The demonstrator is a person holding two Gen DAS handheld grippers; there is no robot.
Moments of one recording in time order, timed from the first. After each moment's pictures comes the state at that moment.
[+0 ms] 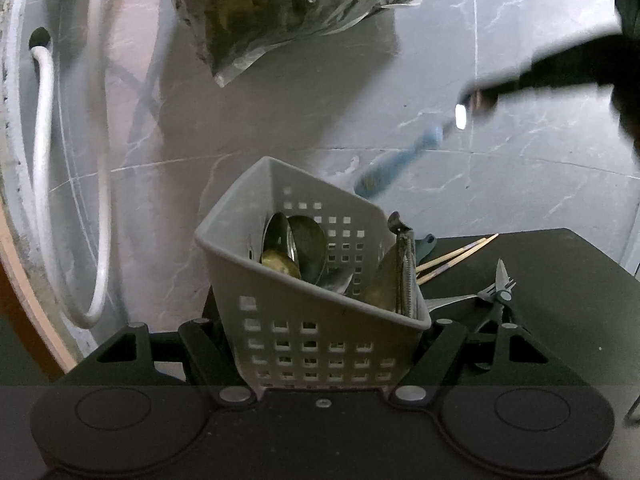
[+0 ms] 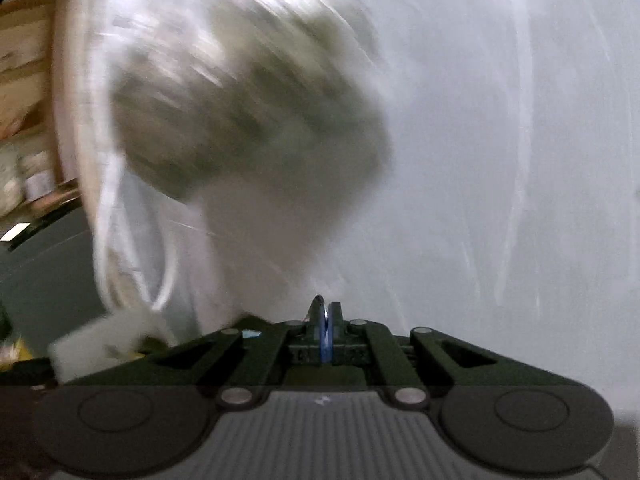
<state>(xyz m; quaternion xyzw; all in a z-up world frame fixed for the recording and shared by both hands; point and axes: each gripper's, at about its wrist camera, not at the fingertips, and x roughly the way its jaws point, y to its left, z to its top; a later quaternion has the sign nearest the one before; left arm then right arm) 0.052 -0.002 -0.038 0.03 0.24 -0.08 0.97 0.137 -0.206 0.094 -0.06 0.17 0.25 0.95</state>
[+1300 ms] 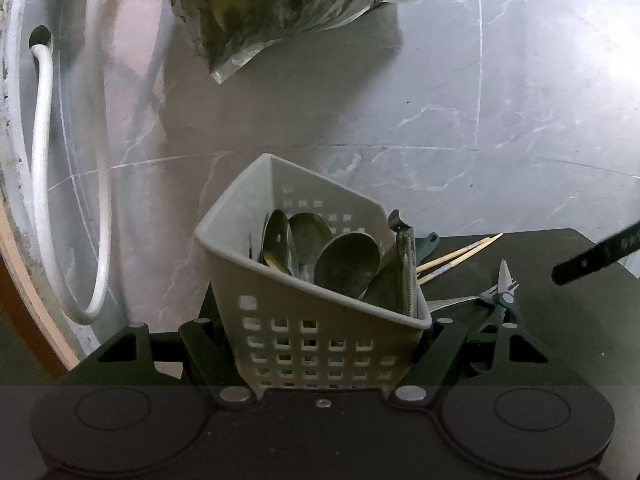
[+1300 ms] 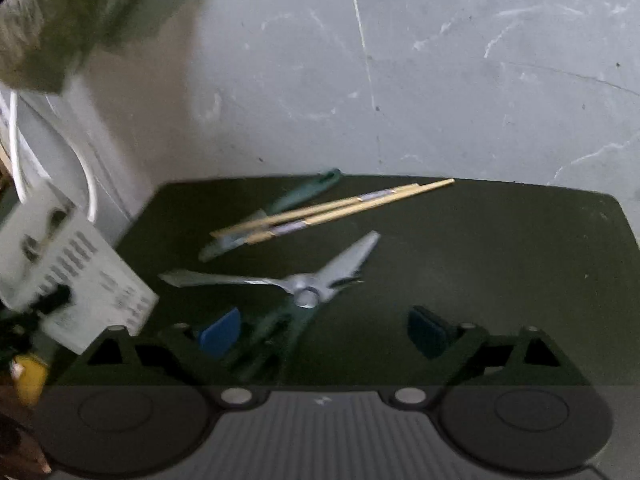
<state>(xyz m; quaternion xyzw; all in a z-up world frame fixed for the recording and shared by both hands) 0.054 -0.009 -0.038 0.03 0.24 -0.07 0.97 0.151 -0.291 -0.041 0.04 0.41 0.14 0.90</state>
